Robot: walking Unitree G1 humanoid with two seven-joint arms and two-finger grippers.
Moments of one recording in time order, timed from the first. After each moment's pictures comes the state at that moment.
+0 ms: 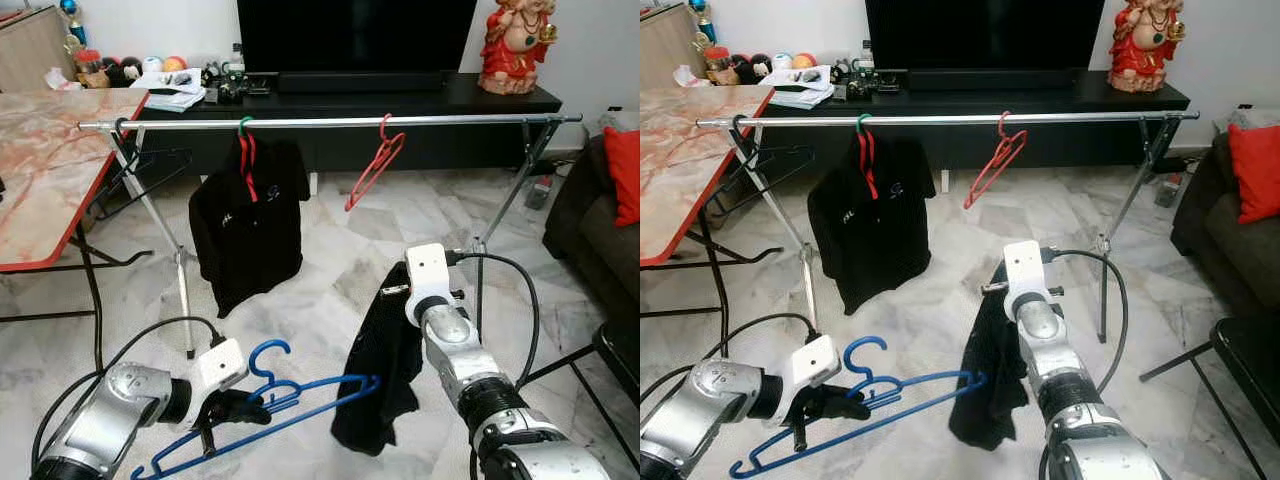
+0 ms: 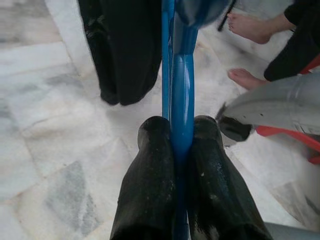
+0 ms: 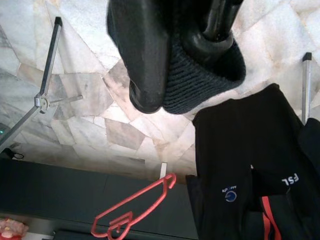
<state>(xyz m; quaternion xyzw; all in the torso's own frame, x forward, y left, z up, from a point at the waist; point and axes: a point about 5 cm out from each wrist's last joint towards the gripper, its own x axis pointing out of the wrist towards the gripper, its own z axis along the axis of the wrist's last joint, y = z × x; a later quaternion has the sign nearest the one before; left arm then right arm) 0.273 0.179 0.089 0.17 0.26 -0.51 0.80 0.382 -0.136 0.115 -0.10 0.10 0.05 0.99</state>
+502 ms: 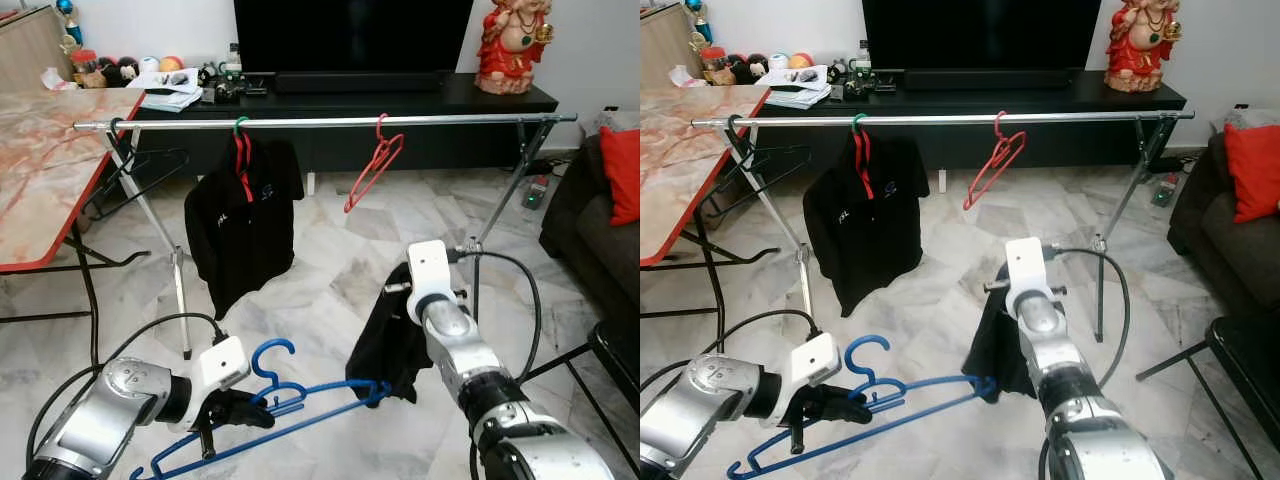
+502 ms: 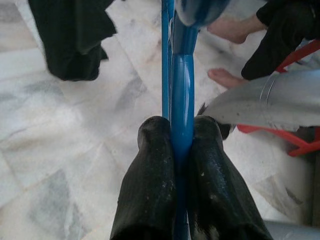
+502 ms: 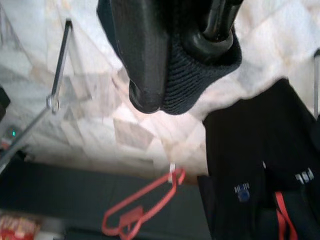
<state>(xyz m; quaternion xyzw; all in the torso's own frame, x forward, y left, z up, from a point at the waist) 0.265 0.171 0.098 0.16 0.27 -0.55 0.78 0.391 -0.133 0.132 -0.10 0.10 0.03 0.99</state>
